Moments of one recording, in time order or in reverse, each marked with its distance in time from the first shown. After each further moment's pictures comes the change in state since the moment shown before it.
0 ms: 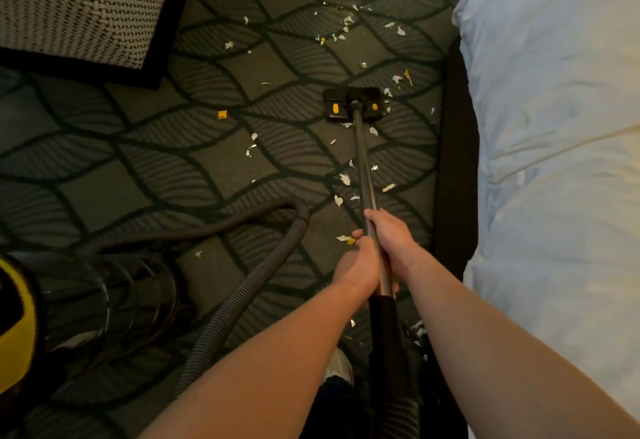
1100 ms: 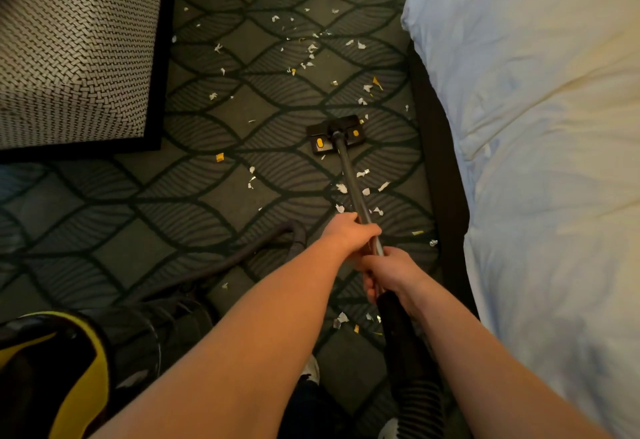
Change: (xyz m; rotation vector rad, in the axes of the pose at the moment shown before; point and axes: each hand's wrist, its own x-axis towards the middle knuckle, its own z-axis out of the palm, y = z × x) left_hand -0.008 0.045 -0.027 0.692 -0.033 0.383; right_hand -0.111 0.020 -0.008 0.097 -0.095 0.127
